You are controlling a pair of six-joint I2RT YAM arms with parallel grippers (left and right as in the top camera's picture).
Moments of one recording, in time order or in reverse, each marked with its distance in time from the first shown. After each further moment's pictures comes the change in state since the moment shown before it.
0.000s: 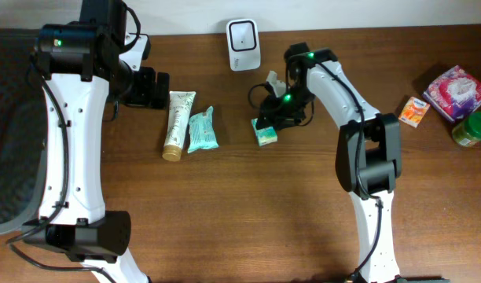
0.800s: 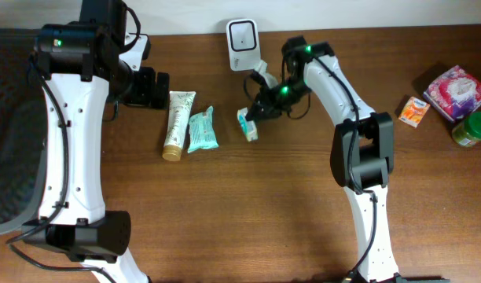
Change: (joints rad) left arm 0.000 0.000 0.000 0.000 0.000 0.000; right arm -0.005 0.087 0.131 -0.050 -0.351 -0.201
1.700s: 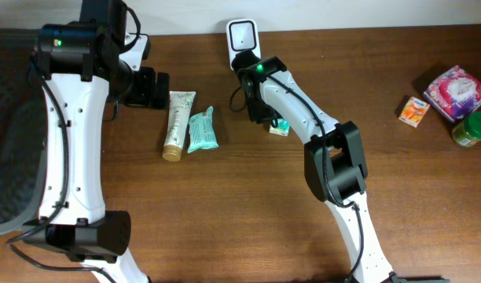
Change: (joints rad) left arm 0.000 0.000 0.000 0.000 0.000 0.000; right arm 0.225 -0.008 0.030 0.055 1.185 0.573
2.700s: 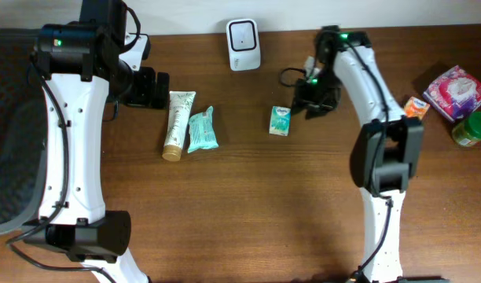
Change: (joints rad) left arm 0.000 0.000 0.000 0.000 0.000 0.000; right arm -0.303 -0.090 0.010 -0.191 -0.588 -0.147
